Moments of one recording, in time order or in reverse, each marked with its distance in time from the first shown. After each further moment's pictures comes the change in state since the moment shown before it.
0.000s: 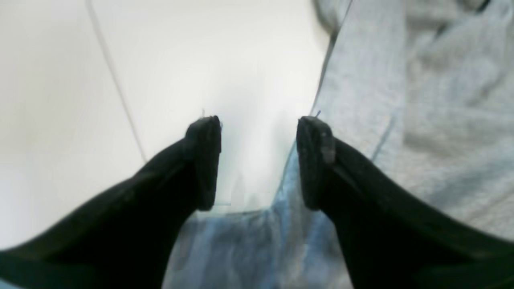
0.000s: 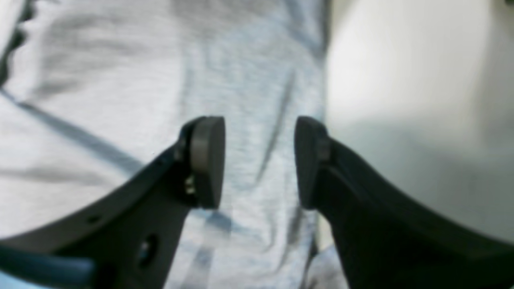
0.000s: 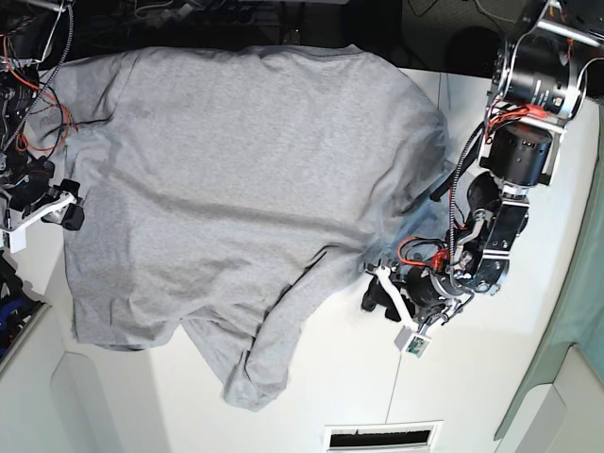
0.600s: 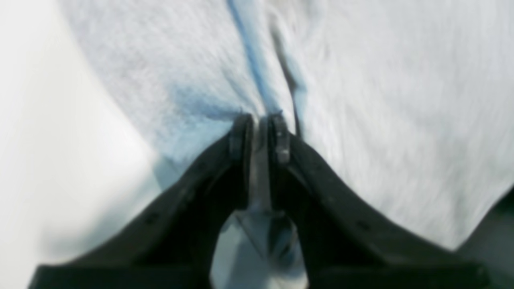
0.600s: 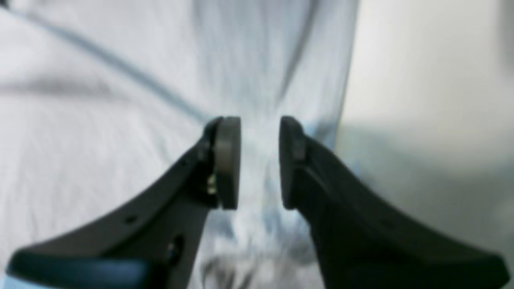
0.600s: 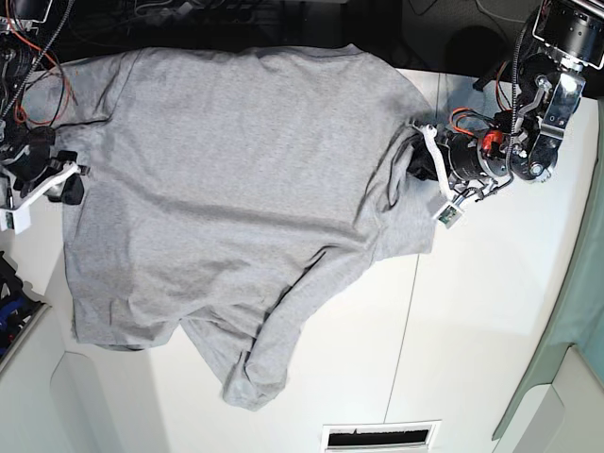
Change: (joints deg) left arm 30.1 -16.0 0.4 34.8 -13.6 -4.0 23.8; right arm -9.7 0.9 -0.2 14.9 3.1 0.0 -6.7
